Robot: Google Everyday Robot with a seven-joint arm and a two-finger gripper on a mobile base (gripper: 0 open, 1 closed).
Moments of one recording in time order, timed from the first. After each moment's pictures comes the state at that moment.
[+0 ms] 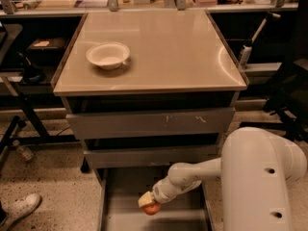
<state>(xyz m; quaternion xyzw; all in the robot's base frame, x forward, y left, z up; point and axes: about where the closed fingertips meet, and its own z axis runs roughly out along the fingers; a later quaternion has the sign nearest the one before) 0.470 0.021 0.279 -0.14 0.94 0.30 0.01</state>
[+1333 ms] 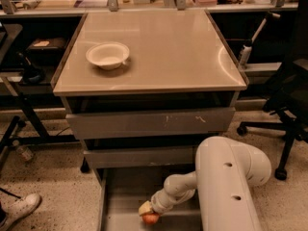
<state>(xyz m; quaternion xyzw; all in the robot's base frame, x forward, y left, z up) 0.460 0.022 0.172 -0.06 0.96 0.28 -0.04</state>
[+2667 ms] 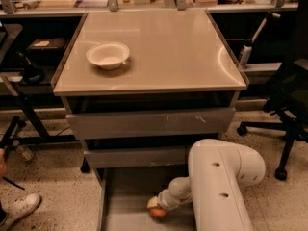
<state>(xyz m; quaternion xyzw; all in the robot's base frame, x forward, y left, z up) 0.499 -0.019 0.129 0.02 0.97 0.23 0.02</state>
